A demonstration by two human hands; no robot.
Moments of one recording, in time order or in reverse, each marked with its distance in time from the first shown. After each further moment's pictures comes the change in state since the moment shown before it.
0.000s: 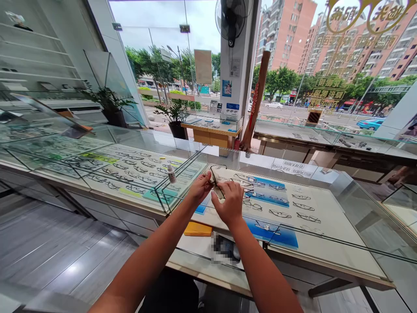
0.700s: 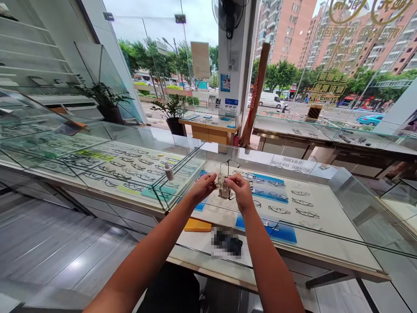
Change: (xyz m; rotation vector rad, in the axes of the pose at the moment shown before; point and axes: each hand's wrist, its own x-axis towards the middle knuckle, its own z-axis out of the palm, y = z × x) left_hand 0.000 -0.012 0.003 0.113 -0.247 -0.114; right_hand 0.029 0.040 -0.017 1.045 -0.086 0.597
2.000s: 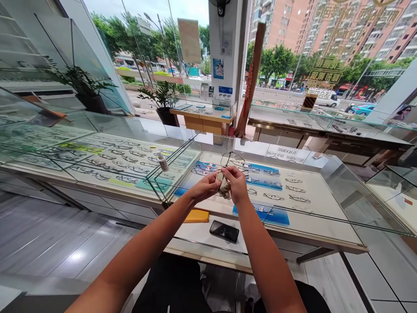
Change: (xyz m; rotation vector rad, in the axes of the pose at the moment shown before) left_hand -0.033 -0.012 0.034 -0.050 -0.291 -0.133; right_hand -0.017 -0.003 0.011 0.222 0.124 0.169
